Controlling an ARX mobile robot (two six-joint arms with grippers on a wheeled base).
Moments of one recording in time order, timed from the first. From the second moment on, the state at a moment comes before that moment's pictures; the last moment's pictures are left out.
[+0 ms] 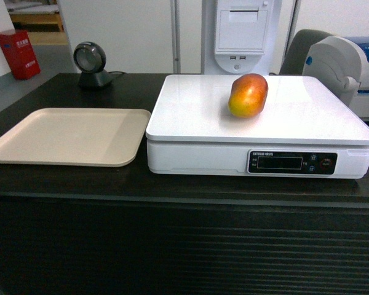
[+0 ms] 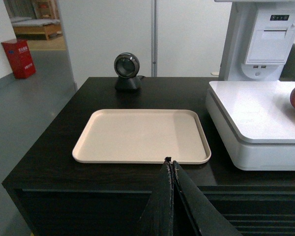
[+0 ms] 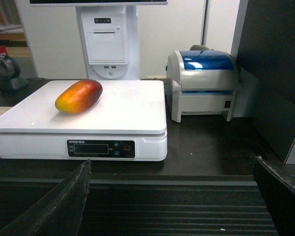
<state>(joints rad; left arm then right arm) 0.00 0.50 0.09 0.41 0.00 -0.01 0.00 0.00 0.01 0.00 0.00 0.00</state>
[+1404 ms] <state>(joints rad) 0.00 0.01 0.01 0.00 0.00 -0.01 0.00 0.00 0.01 0.00 0.00 0.00</state>
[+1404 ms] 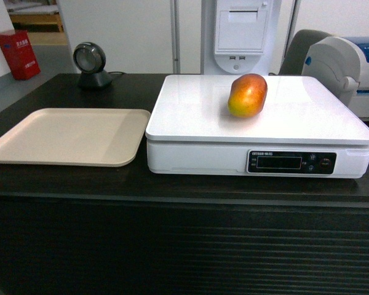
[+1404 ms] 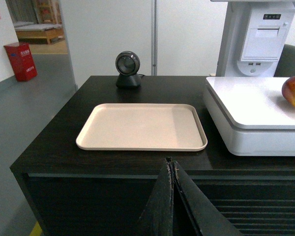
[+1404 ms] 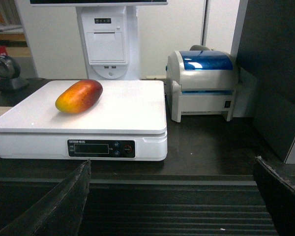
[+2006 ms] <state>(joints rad) 0.00 0.01 0.01 0.00 0.00 -0.01 0.00 0.00 0.01 0.00 0.00 0.00</state>
